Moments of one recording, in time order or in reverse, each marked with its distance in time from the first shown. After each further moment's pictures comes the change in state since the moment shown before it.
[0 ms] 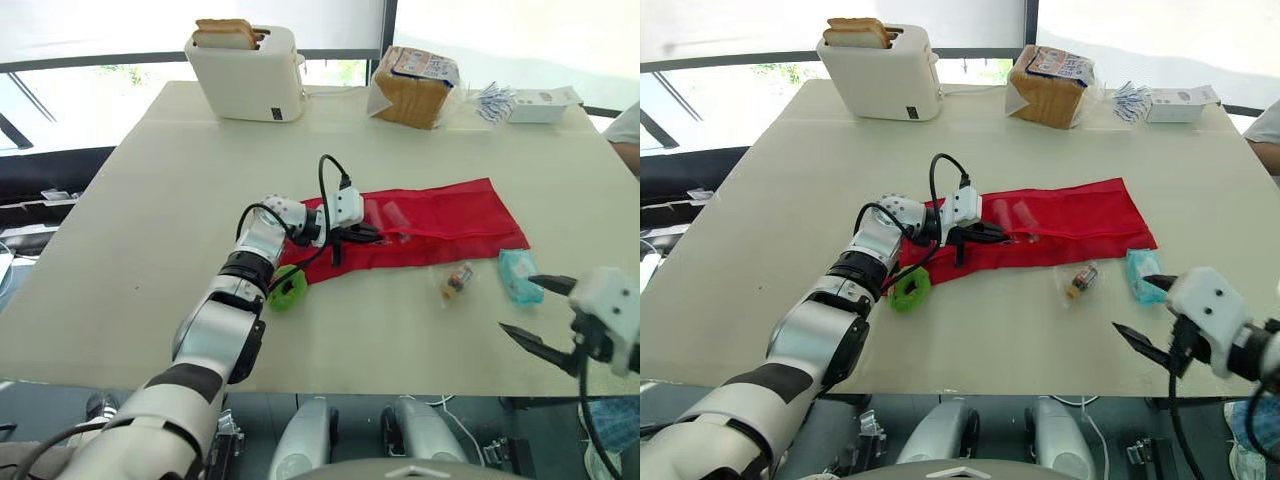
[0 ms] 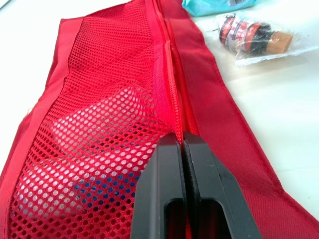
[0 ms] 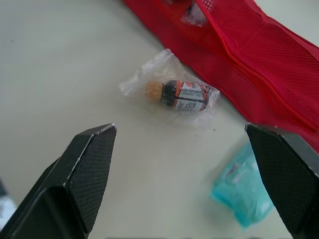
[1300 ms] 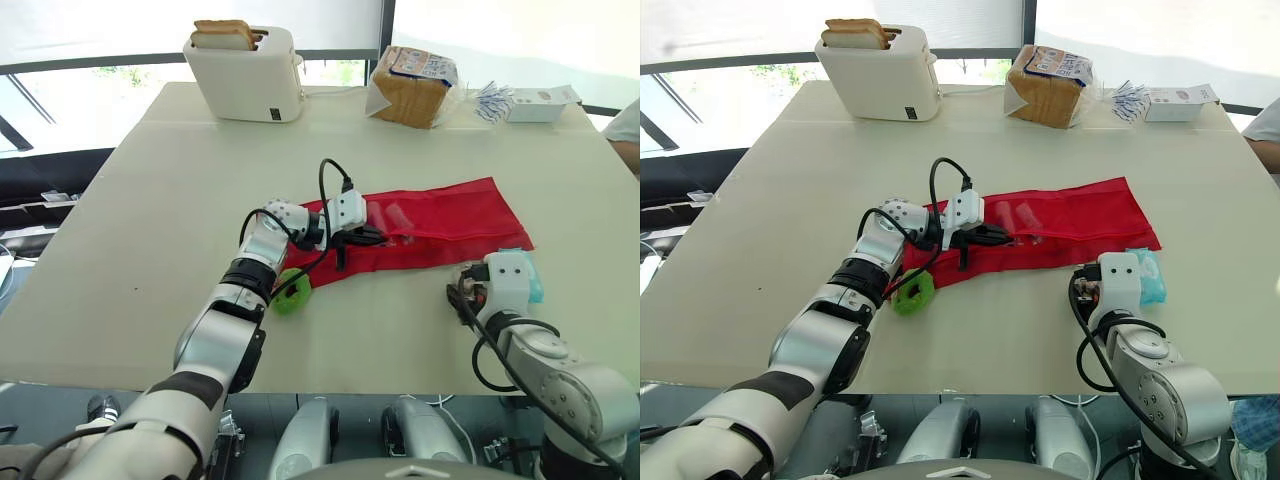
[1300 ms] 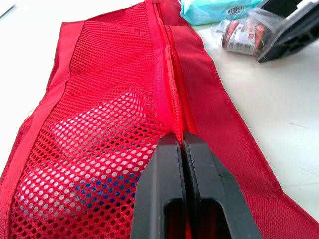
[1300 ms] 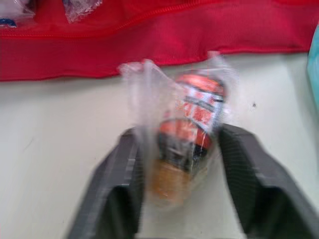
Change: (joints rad) left arm 0.048 -0.010 -0.002 -0.081 -0.011 0.036 0.023; right arm -0.299 0.823 0.241 -0.179 -0.092 0.835 -0.839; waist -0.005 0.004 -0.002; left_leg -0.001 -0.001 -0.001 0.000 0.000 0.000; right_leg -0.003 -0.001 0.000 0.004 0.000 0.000
